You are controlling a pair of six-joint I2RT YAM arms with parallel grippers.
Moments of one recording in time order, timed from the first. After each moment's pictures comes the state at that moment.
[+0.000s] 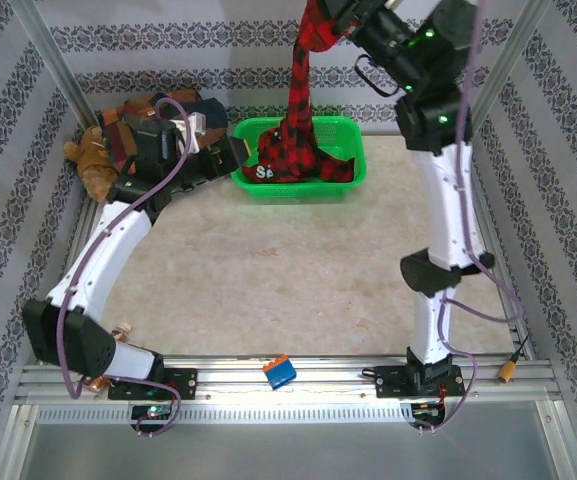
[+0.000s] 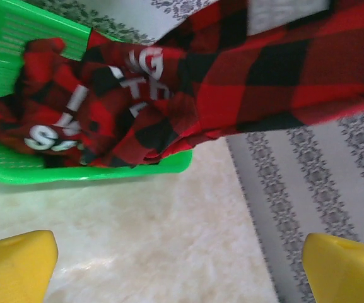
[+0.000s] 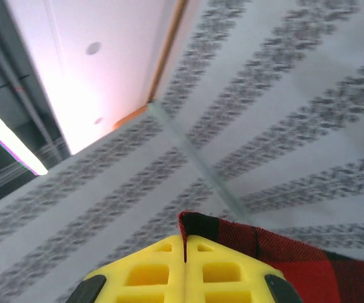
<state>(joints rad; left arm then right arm) -0.22 1.44 1.41 -0.38 0.50 -0.67 0.38 1.98 2.84 -0.39 -0.45 0.94</state>
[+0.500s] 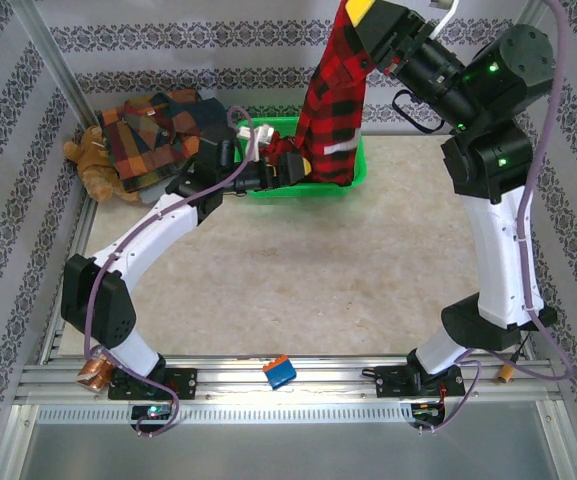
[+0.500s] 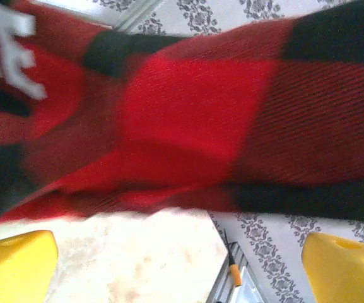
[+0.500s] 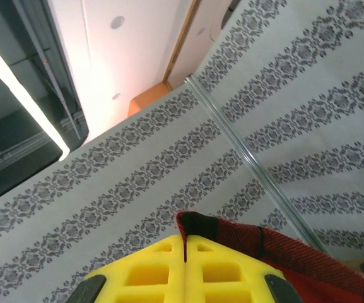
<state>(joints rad) -0.45 1.63 1.44 -0.16 0.65 -0.68 0.40 1.61 2.42 -0.39 -0.50 0.91</state>
